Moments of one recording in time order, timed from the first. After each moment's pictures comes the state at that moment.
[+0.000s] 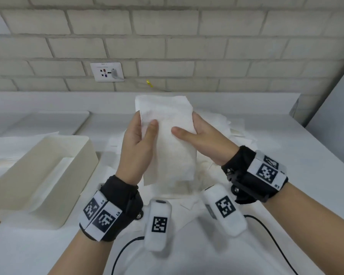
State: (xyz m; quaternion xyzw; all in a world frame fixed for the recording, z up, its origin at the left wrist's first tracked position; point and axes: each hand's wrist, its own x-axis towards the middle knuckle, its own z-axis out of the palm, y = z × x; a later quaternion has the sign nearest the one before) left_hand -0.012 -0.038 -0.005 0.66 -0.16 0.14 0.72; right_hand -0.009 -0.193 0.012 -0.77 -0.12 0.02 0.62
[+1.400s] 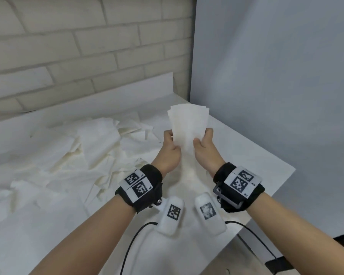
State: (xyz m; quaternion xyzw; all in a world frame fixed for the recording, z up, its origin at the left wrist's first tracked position) left_hand -0.024 -0.303 -0.066 0.71 -0.34 -0.27 0.56; right_hand -0.106 -0.383 -0.059 -0.74 0.27 -0.26 0.56
